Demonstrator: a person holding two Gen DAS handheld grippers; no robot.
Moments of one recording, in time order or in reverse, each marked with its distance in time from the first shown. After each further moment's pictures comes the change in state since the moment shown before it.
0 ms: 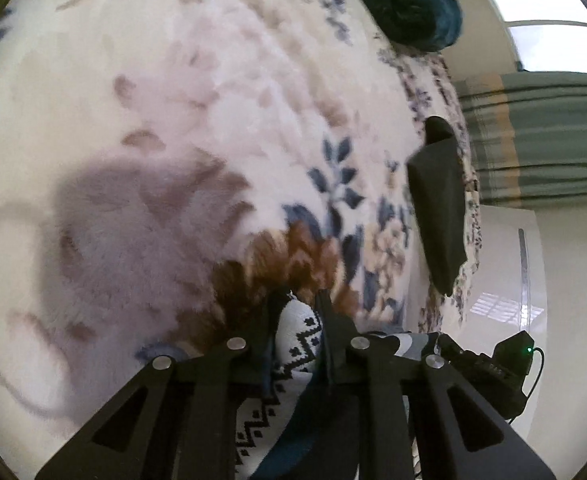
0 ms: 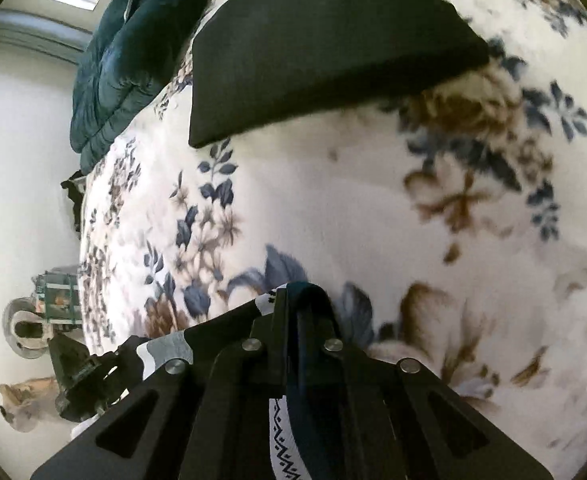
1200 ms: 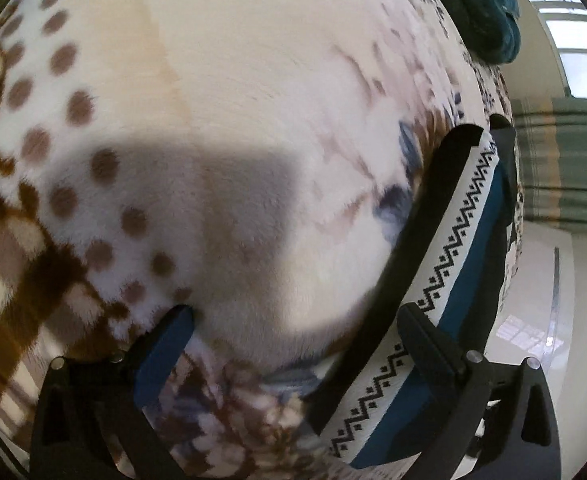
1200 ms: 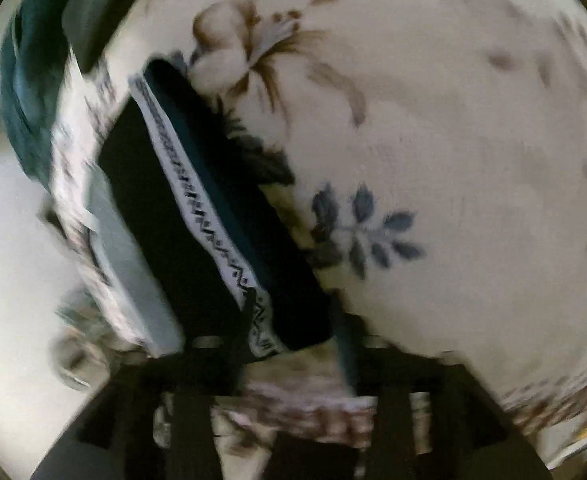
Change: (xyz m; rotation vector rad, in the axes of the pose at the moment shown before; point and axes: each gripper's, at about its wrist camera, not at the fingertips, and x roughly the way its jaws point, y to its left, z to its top) left arm -0.073 0.105 -0.133 -0.147 -0.012 0.144; right arm -0.033 -0.100 -0.202 0.489 0.306 0.070
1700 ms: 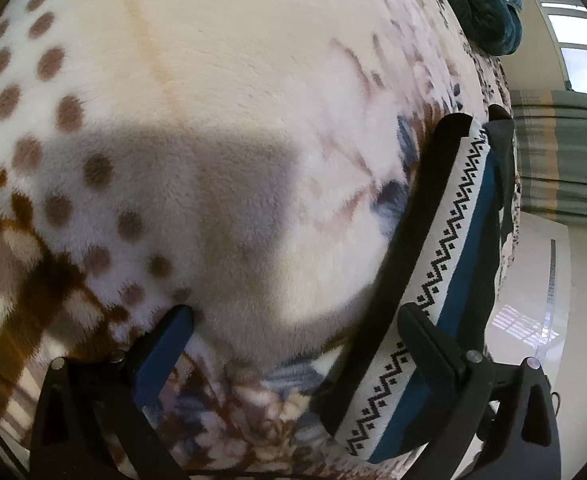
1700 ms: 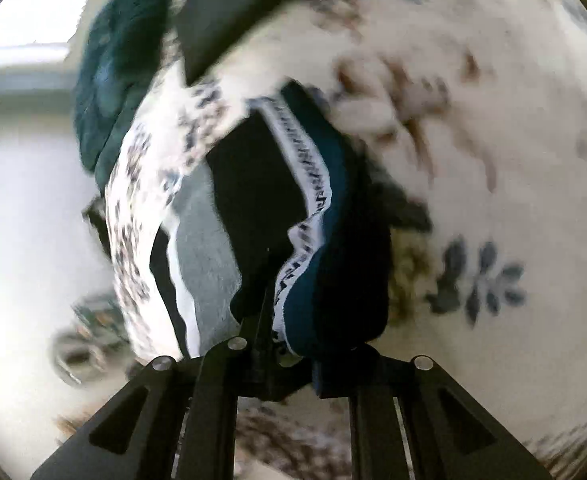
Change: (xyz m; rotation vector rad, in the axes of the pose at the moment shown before) left arm 0.004 -0.009 0.007 0.003 0.055 -0.012; right arm 0.007 0.072 -0.034 -0.300 -0.247 0.058
